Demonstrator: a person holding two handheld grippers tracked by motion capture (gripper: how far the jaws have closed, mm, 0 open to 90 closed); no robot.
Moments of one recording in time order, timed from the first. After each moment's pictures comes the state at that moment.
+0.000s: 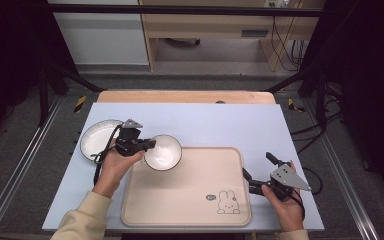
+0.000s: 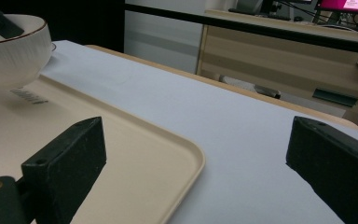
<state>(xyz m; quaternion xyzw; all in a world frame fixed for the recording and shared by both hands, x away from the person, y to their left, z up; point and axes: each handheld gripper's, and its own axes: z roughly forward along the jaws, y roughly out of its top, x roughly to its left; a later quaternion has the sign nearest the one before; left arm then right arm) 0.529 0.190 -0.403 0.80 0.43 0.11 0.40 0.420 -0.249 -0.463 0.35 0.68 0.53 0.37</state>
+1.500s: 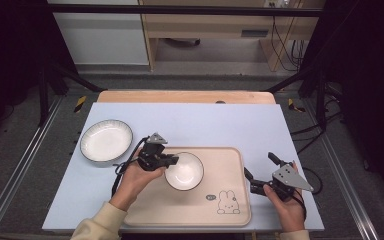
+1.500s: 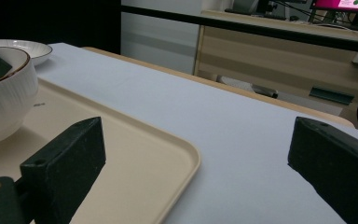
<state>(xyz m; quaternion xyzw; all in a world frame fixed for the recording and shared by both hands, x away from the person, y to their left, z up) 0.499 0.130 -0.420 0.84 0.36 0.06 0.39 0.418 -0.252 -0.462 0.36 0.67 0.53 0.37</state>
